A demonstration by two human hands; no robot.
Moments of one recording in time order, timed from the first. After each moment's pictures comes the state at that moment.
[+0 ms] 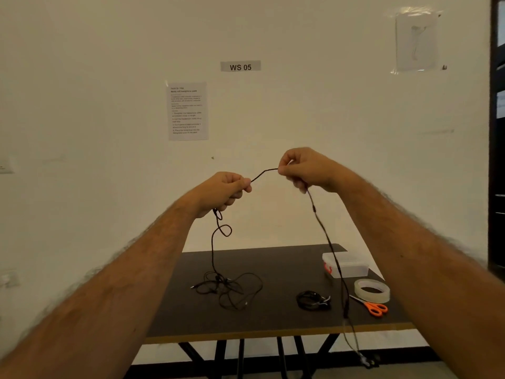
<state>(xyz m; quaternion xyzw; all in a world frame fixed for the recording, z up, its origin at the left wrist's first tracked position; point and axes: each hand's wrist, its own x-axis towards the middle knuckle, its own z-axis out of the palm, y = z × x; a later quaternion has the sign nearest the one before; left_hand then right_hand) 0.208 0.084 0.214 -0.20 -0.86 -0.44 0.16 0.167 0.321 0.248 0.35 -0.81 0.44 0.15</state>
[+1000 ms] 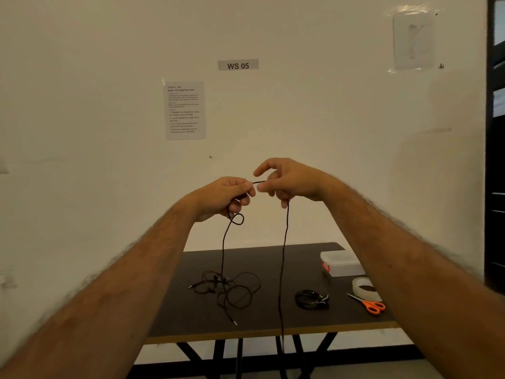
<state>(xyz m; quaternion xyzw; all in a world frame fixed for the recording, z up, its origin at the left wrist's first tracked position) 0.213 0.091 0.209 -0.22 -0.85 -0.46 0.07 0.181 0.298 0.234 0.40 -0.82 0.39 0.06</state>
